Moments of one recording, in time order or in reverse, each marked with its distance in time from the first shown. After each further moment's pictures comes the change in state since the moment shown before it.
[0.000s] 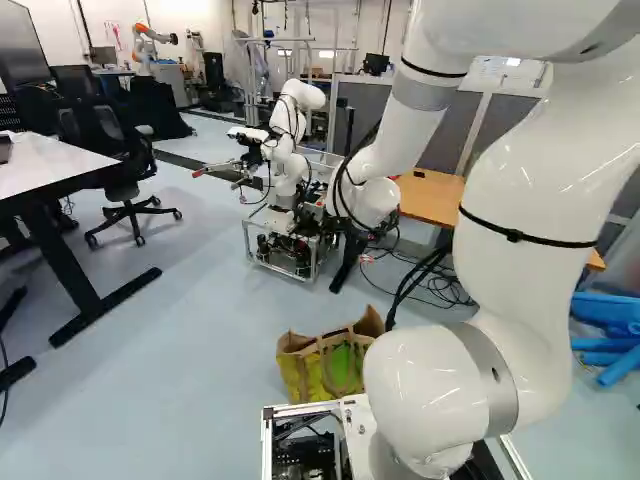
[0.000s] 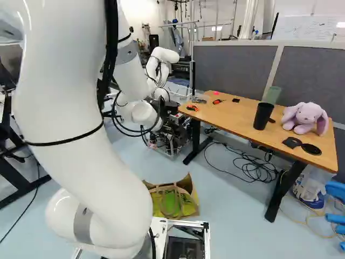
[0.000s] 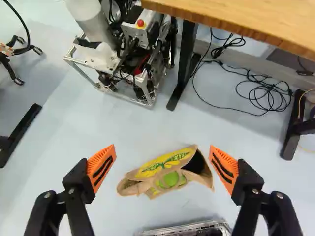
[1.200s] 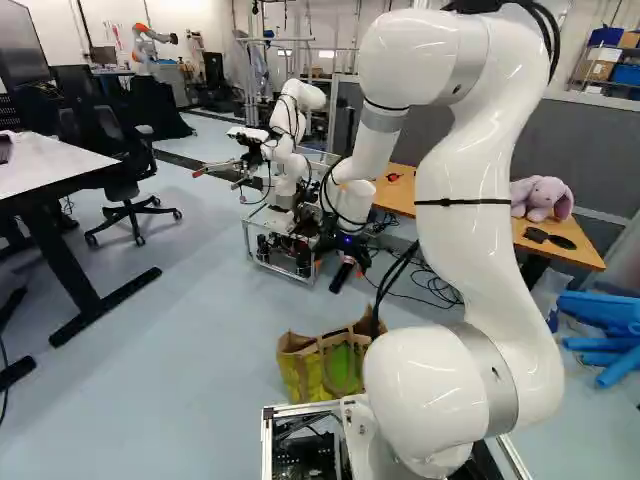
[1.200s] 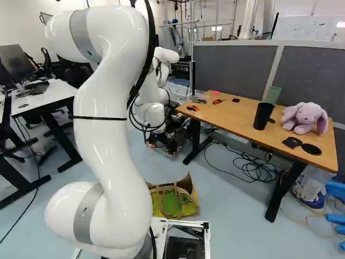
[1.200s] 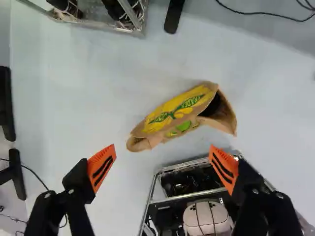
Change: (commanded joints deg) arm 0.0 -21.9 -17.2 9.6 -25.6 0.0
